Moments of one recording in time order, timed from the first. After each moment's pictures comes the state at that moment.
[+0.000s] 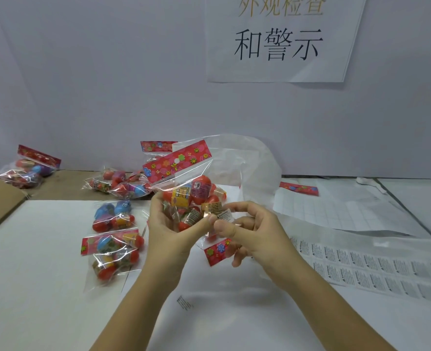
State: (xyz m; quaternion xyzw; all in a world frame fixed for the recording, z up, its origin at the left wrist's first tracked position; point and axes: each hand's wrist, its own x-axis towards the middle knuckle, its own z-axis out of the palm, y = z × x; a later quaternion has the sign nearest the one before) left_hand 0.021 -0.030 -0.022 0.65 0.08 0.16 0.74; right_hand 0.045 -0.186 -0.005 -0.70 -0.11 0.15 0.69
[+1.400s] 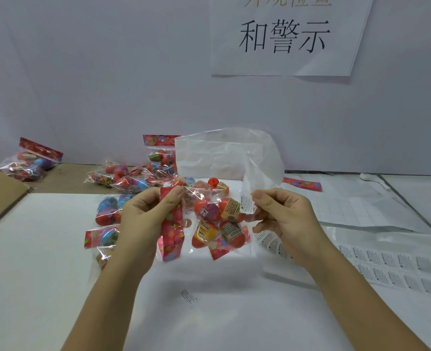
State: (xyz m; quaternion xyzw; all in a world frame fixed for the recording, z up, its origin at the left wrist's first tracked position) left_hand 0.020 0.005 -0.001 0.63 0.13 0.14 0.75; right_hand 0.068 -0.211 -0.008 -0.61 -0.09 0.08 0.78
